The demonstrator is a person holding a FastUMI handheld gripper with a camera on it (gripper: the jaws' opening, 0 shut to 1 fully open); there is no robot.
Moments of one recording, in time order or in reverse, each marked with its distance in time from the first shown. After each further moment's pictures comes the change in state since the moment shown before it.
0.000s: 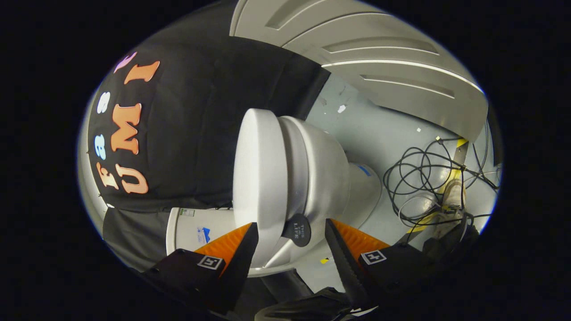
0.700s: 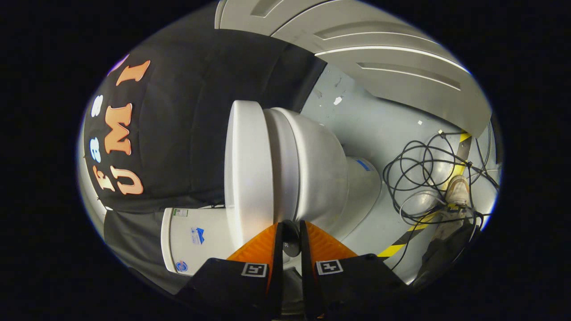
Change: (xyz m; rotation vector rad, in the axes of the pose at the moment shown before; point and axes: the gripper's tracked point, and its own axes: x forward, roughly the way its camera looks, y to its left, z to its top) arm 0.013 -0.007 -0.003 0.016 0.058 -0.001
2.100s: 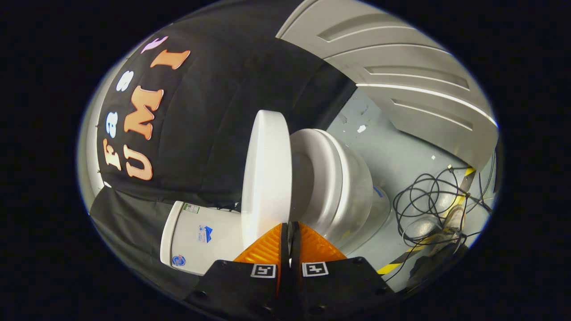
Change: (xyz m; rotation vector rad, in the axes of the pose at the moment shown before) arm -0.025 0.056 0.010 -0.229 -0.157 0.032
